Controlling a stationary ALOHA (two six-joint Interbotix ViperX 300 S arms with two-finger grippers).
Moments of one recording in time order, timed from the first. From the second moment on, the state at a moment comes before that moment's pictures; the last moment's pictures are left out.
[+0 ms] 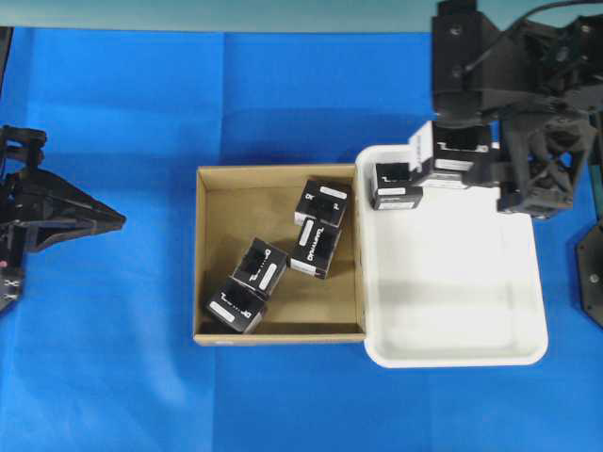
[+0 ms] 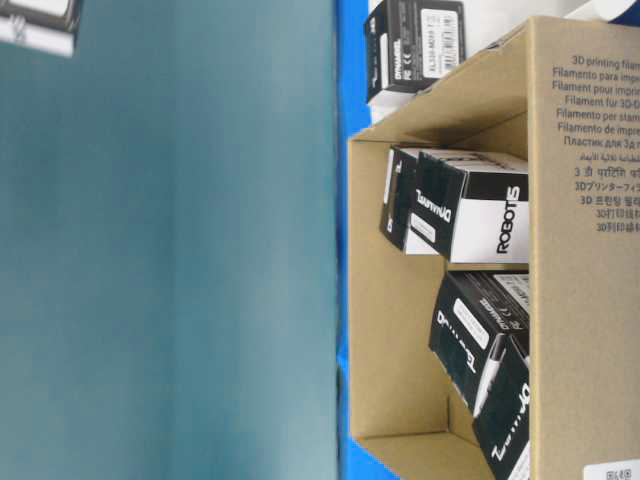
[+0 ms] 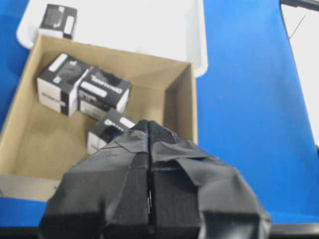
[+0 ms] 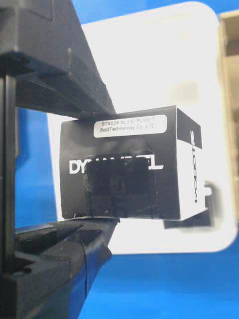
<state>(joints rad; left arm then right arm) -0.01 -0.92 0.98 0.01 0.26 -0.24 -0.21 -0.38 0.25 0.04 1.36 -0.17</state>
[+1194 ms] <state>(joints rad) -0.01 -0.92 0.98 0.01 0.25 -0.24 -0.39 -0.27 0.85 -0.02 0.75 -0.41</state>
